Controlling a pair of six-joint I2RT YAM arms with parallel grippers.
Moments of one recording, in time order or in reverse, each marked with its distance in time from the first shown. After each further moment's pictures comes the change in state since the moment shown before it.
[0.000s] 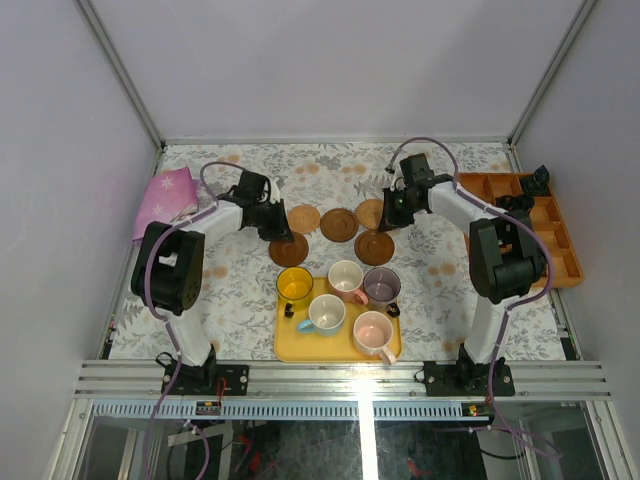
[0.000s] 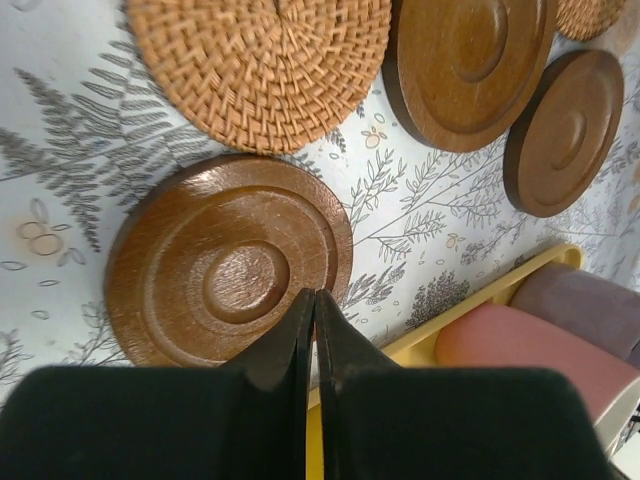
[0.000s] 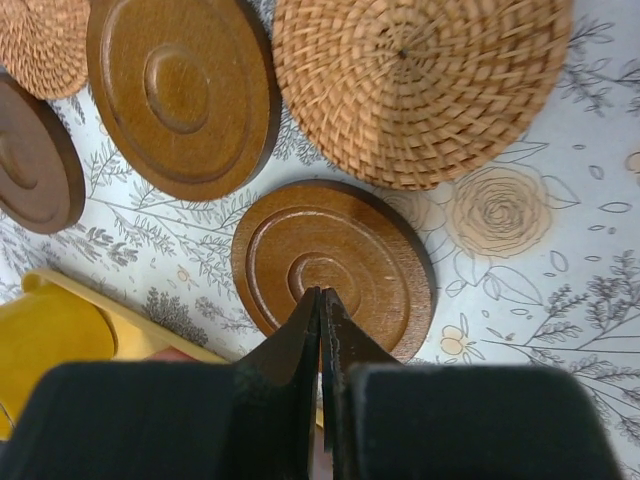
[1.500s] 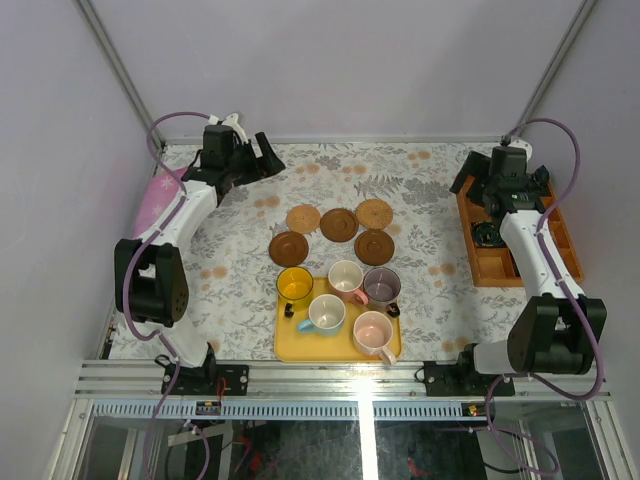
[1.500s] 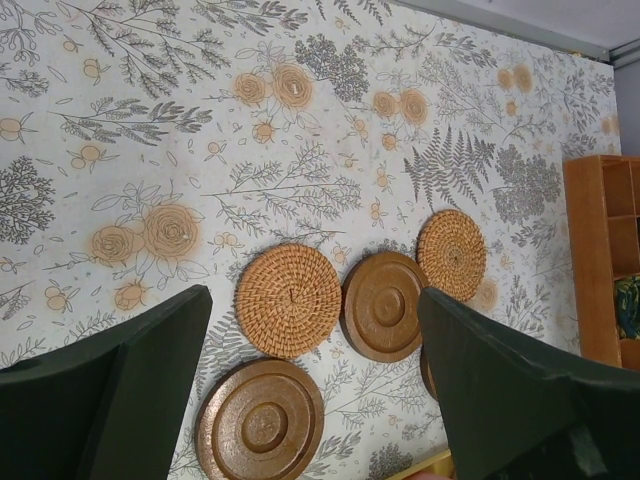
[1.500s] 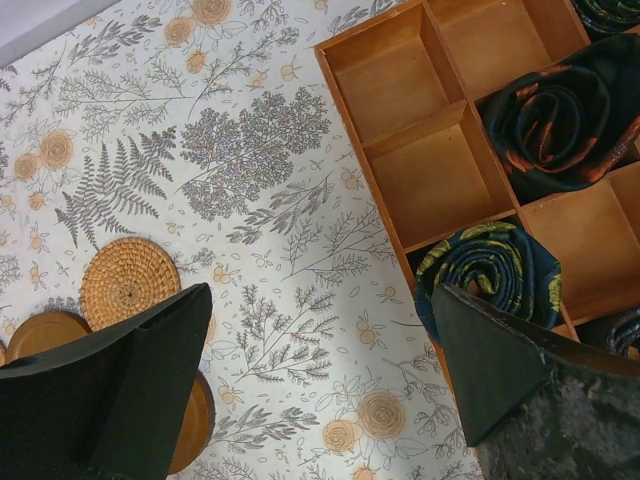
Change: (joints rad) left arm 0.111 -0.101 0.231 0.142 -0.192 -0.095; right arm -0.324 -0.522 -0.203 0.143 0.487 0.095
